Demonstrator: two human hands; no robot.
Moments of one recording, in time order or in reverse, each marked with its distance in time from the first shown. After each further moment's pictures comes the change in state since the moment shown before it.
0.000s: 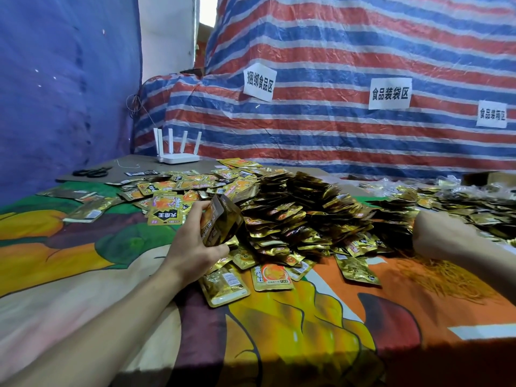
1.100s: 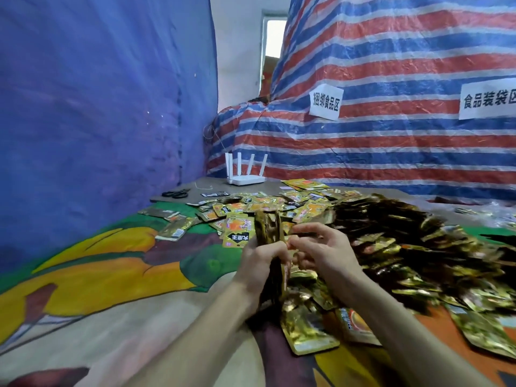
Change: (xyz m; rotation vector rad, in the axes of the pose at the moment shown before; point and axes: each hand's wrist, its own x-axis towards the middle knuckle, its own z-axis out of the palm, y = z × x) left_hand 0.011 0.026 -0.015 -0.537 0.076 -0.534; right_hand -0.063 -0.281 0.012 1.725 -0.365 -0.662
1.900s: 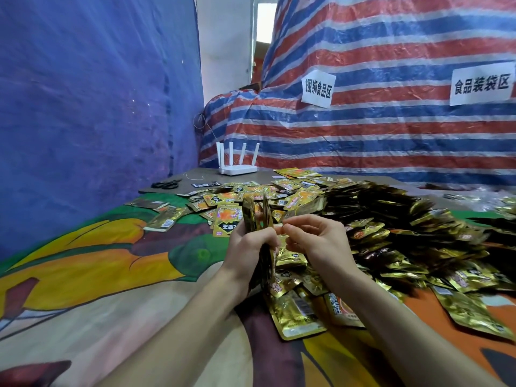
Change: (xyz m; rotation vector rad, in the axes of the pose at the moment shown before) left_hand 0.007 -0.006 0.000 0.050 0.083 0.150; right_hand -0.006 0.010 -0.003 -0.138 0.119 -0.117
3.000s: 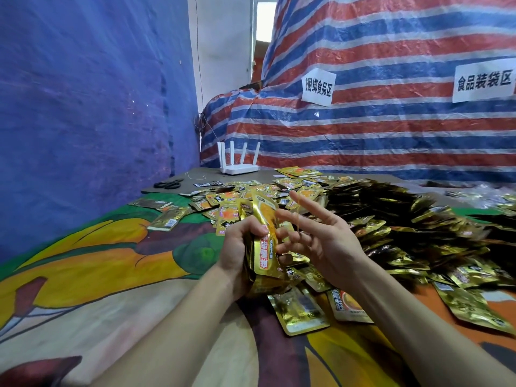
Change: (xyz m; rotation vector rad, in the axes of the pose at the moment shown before) left_hand 0.009 0.000 -0.013 -0.546 -0.420 -0.209; right_hand -0.002 -0.015 -0.006 0.585 -0.276 0.189
